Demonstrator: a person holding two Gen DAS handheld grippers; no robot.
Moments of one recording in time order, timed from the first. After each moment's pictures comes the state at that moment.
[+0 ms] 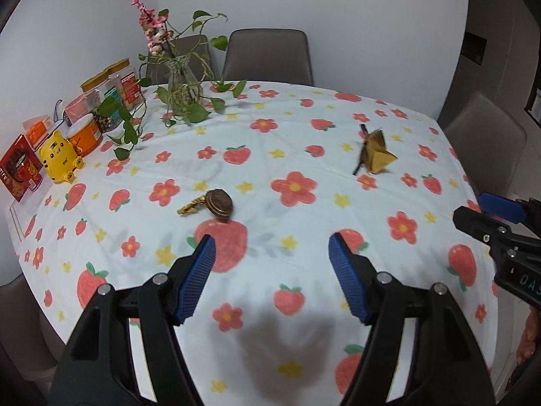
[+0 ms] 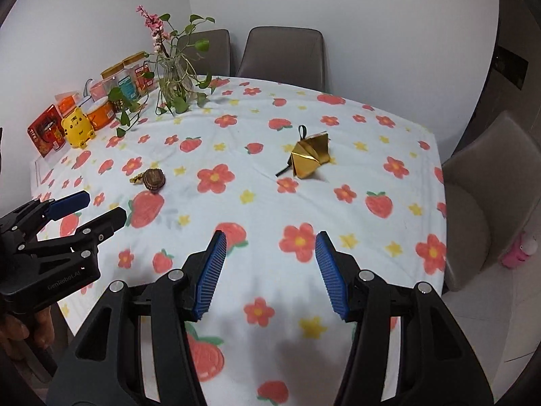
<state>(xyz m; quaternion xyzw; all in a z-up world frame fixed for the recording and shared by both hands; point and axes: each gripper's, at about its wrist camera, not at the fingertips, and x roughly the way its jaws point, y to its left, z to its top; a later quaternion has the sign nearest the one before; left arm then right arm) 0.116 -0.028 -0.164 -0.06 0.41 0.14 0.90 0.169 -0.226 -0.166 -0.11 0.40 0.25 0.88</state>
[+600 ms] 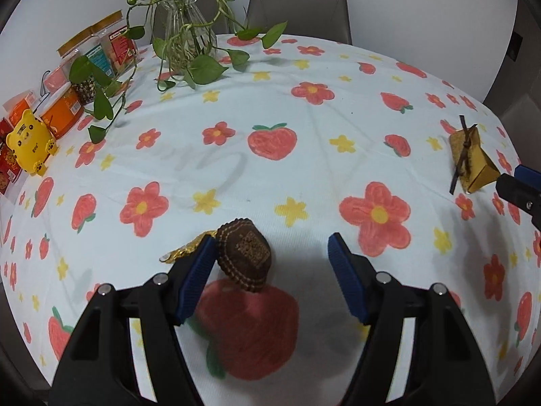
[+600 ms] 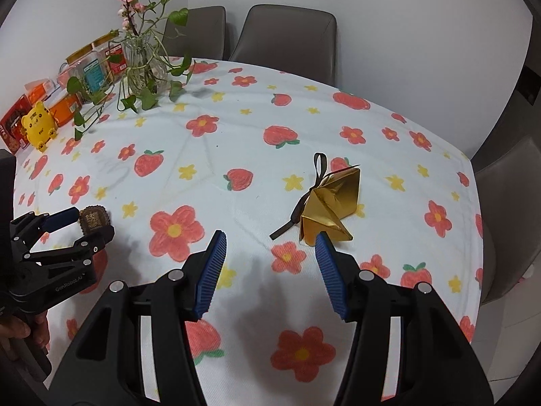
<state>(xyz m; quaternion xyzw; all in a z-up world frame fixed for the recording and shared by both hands) 0.223 0.048 -0.252 -0.08 0.48 0.17 0.86 0.293 -0.161 -0.222 -0.14 0.42 0.24 0.86</state>
